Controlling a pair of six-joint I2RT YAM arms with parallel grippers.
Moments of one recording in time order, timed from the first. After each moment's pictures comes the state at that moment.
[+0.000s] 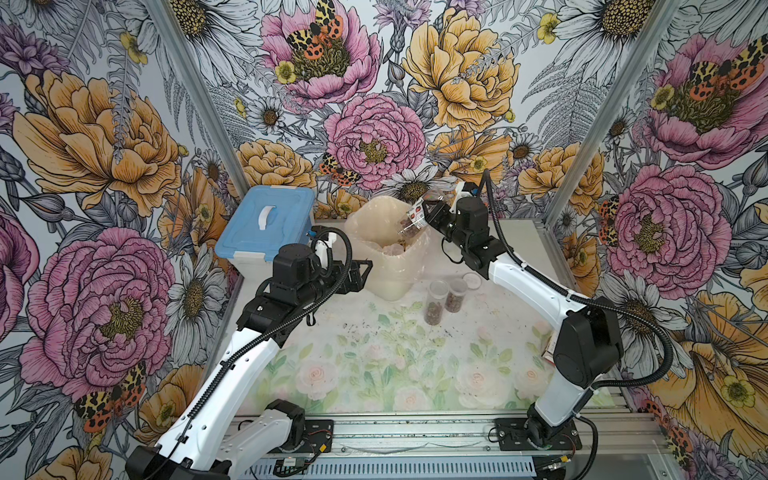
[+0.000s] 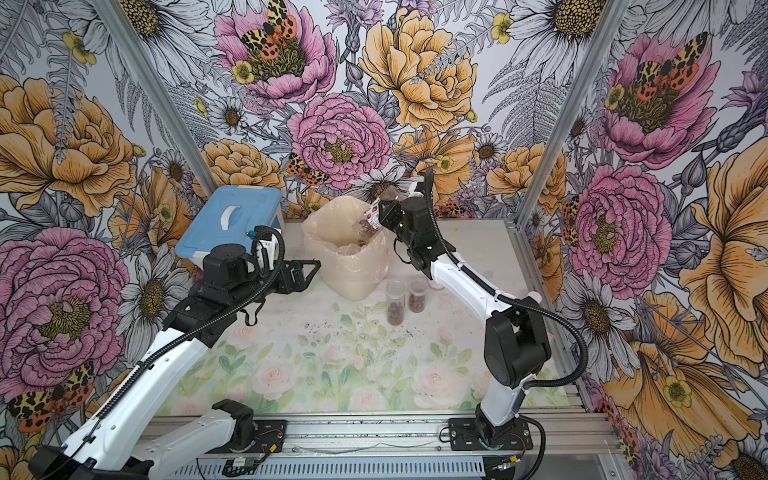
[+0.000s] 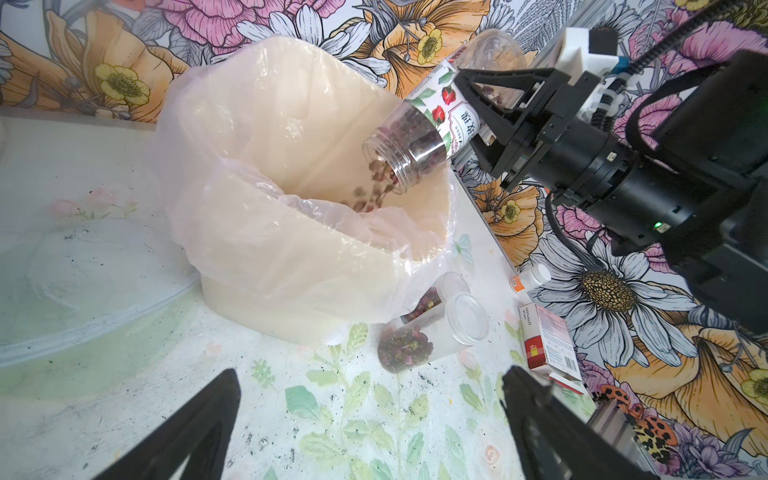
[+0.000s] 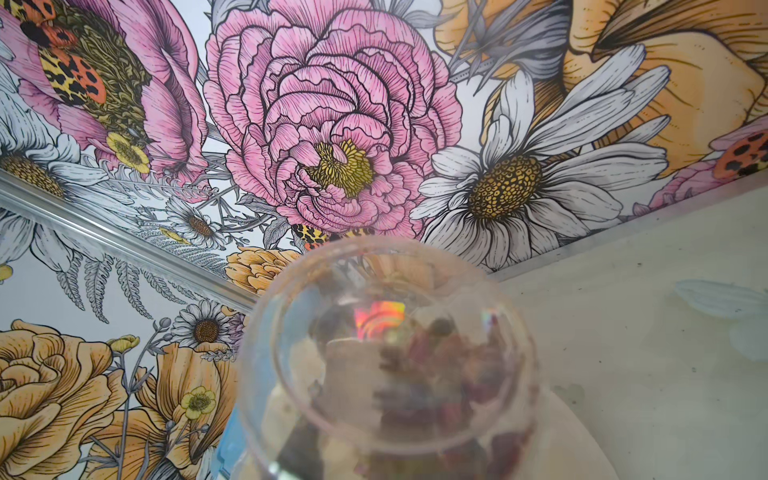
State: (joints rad) left arm -0.35 0.99 1.05 -0.49 0.27 -0.41; right arm 0.48 1.73 1.49 0.06 0.03 0.83
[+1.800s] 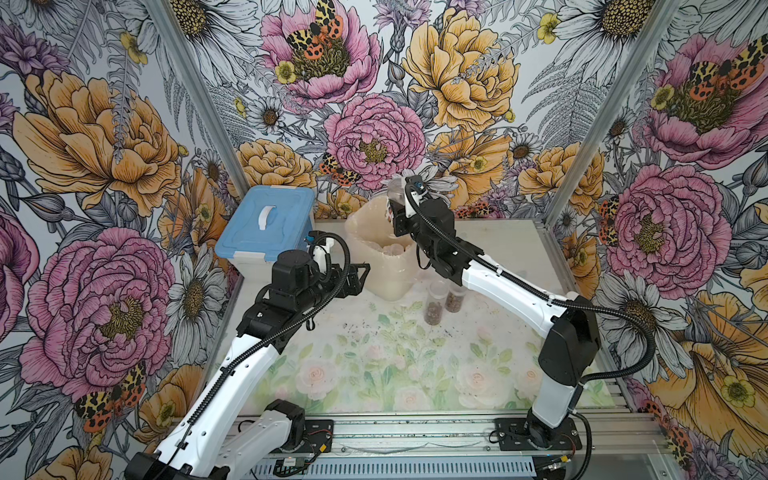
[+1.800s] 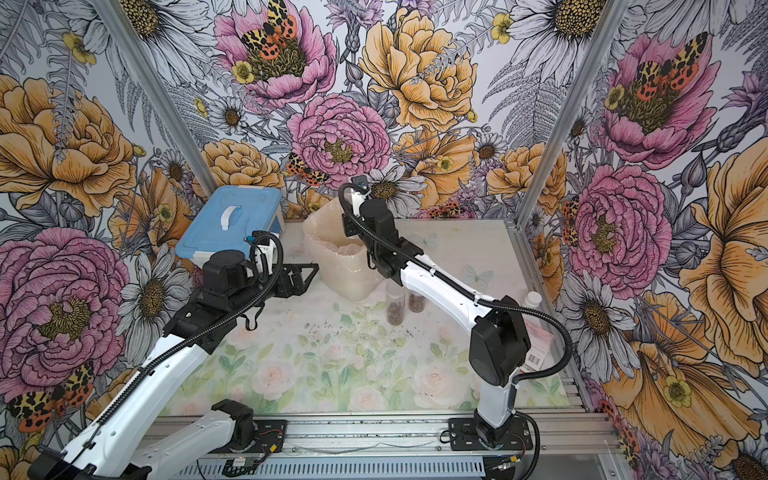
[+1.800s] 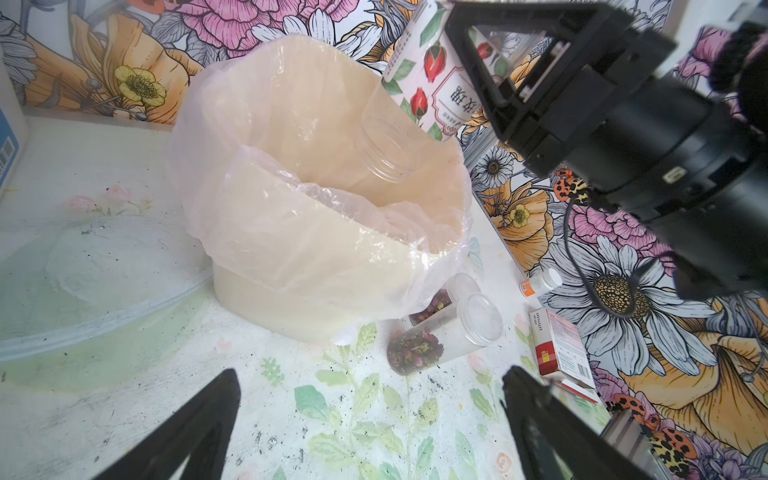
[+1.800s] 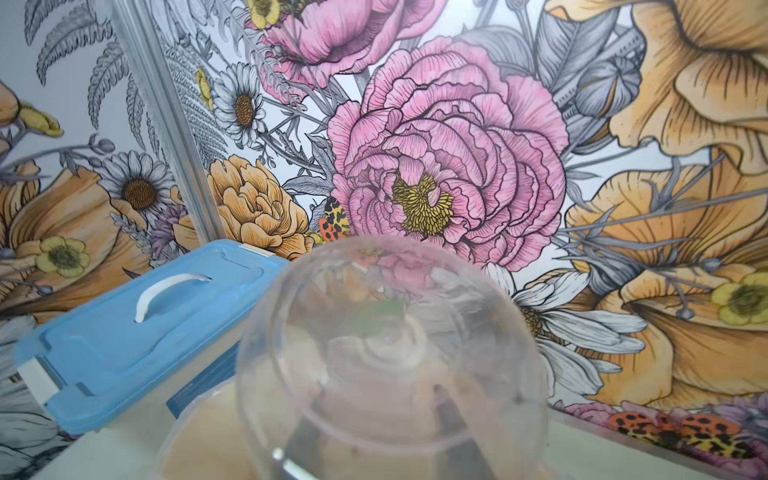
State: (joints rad) left arm -0.34 0.96 0.99 -0.46 0.25 -0.41; right arm 0.65 1.81 1.66 0.06 0.24 0.13
